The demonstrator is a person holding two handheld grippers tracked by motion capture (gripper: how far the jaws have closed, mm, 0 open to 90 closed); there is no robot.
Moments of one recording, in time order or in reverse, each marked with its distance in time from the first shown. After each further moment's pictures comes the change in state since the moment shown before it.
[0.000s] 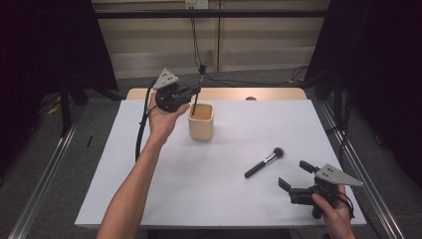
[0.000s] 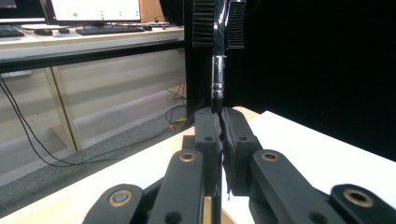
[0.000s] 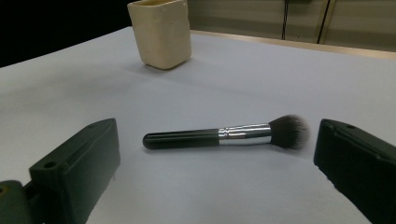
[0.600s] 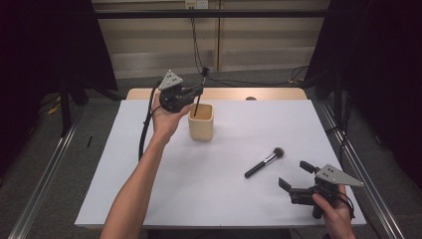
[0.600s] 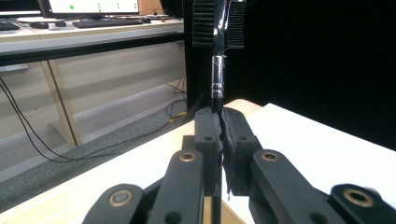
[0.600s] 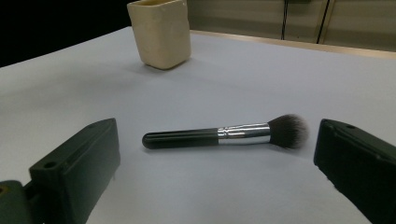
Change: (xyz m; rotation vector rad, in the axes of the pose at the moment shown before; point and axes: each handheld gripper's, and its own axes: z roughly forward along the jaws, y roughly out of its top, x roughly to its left) left arm 0.003 -0.009 0.012 0.024 0.002 0.005; right arm -0.001 0.000 -0.001 0.001 -0.001 -0.004
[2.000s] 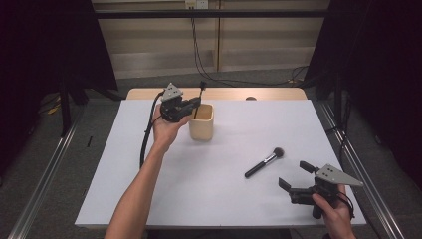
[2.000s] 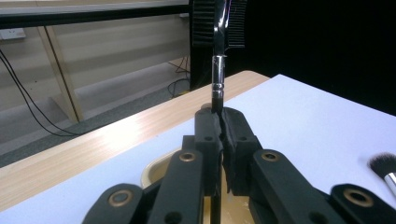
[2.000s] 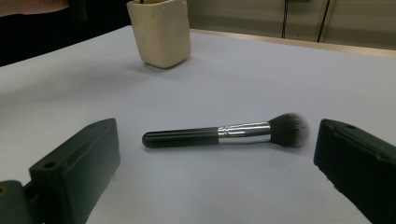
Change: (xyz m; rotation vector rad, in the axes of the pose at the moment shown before) left arm 0.008 -0.043 0.006 0.075 0.008 -0.022; right arm 0.000 0.000 0.001 0.004 0.000 0.006
